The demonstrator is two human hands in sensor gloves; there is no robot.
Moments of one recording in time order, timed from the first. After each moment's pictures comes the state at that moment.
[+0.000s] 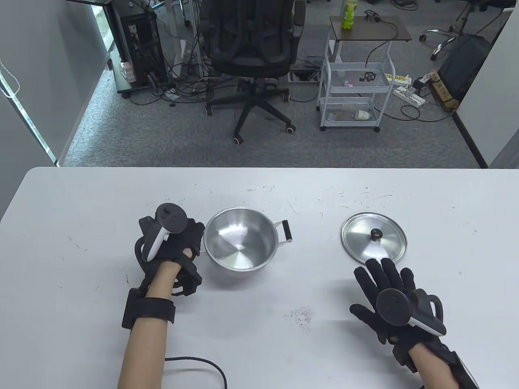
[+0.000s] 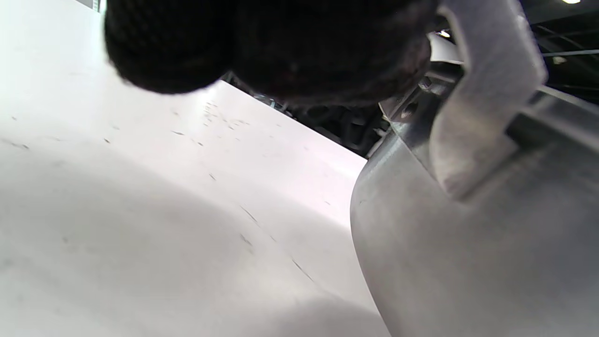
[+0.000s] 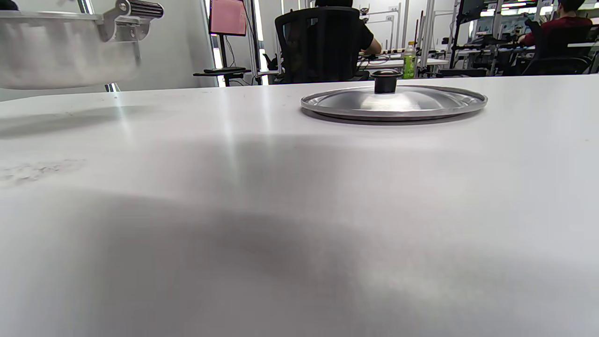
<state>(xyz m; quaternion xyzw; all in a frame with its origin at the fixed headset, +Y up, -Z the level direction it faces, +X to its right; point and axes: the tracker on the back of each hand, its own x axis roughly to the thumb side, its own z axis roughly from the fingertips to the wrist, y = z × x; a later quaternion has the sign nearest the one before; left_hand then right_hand) -0.219 -0.696 -0.425 -0.08 0.07 0.24 0.97 0.273 -0.739 -0.297 0.13 0.05 0.99 0.06</state>
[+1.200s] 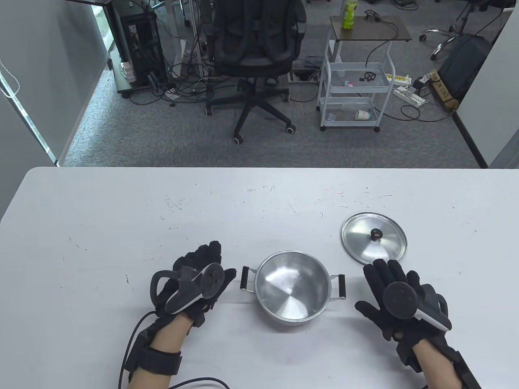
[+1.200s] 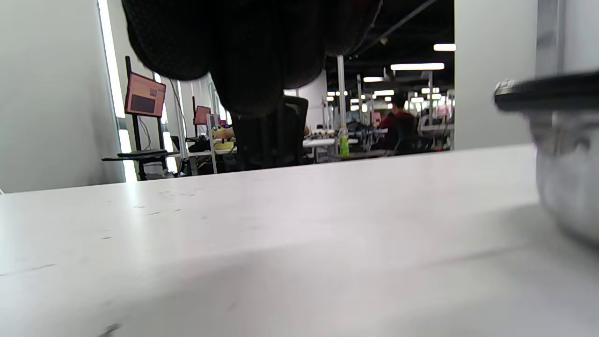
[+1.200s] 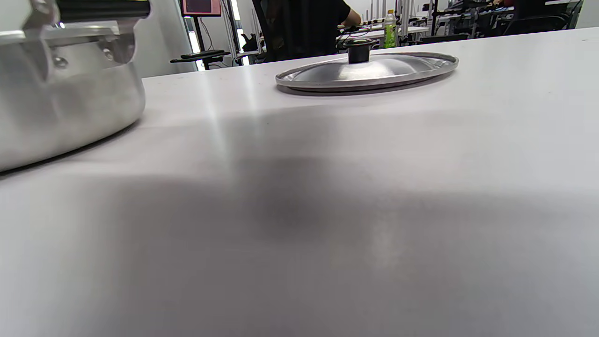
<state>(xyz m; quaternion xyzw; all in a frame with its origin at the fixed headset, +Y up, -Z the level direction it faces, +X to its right) -0.174 -0.719 -0.334 0.05 -0.08 -0.07 0.99 0.291 -0.749 -0.307 0.10 0.09 0.99 0.08</state>
